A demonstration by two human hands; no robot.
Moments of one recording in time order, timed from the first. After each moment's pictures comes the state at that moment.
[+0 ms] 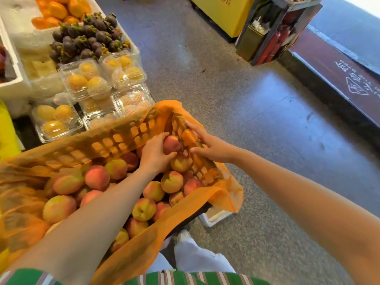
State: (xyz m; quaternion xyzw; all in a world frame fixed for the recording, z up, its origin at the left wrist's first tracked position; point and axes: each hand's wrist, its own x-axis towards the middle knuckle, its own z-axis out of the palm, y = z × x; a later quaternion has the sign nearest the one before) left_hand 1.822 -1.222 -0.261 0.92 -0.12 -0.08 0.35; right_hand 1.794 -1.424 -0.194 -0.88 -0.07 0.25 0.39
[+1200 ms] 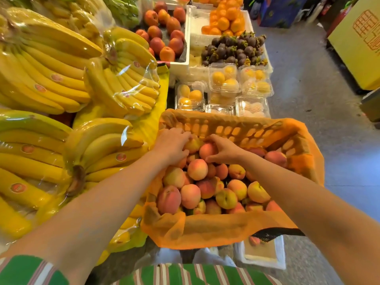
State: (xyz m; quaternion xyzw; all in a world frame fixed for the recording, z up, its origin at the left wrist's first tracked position) left_hand 1.746 -0.991 -0.209 1.00 -0.03 -0.07 0.06; right_hand 1.826 -1.181 -0.234 -0.88 -0.29 0.30 0.22
